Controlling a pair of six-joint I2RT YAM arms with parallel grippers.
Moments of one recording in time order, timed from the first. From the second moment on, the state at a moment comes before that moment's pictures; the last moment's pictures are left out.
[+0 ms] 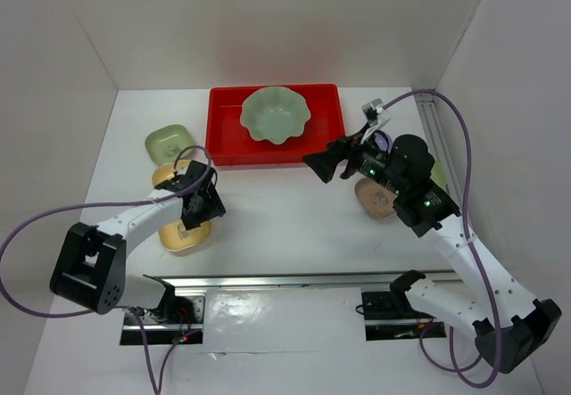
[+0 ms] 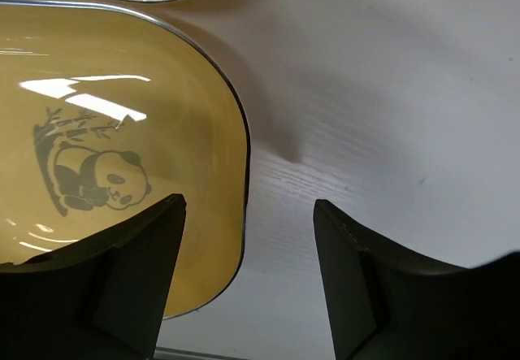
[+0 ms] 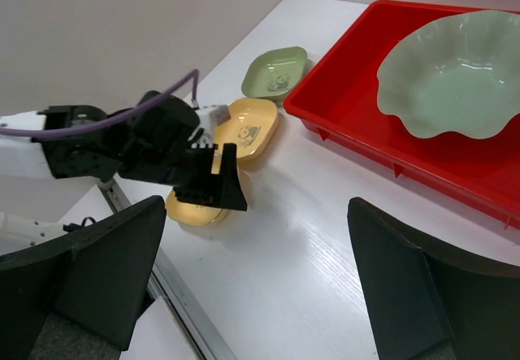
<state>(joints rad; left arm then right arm) -0.33 1.33 0.75 -0.59 -0.19 -0.81 0.51 0.93 0.97 -0.09 -0.33 0.40</state>
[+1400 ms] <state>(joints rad) -0.75 1.69 1.72 -0.90 -0.58 -0.65 0.53 0.67 1.03 -0.20 0.21 0.44</state>
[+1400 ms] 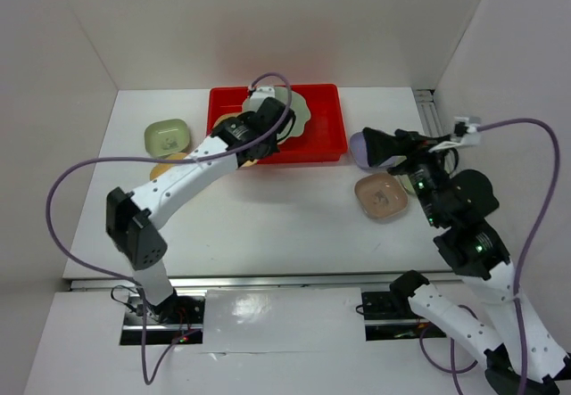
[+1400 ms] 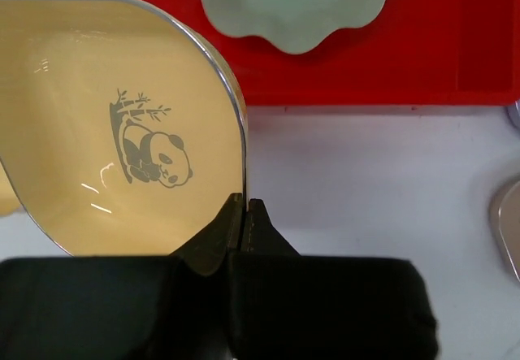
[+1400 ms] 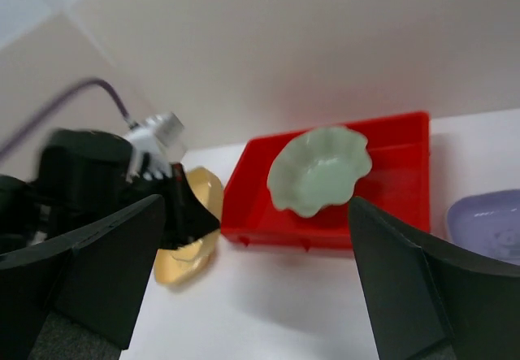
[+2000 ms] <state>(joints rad) -0.58 2.25 2.27 -0.56 -0.38 -0.21 0.53 0.55 1.11 -0.34 0.44 0.40</state>
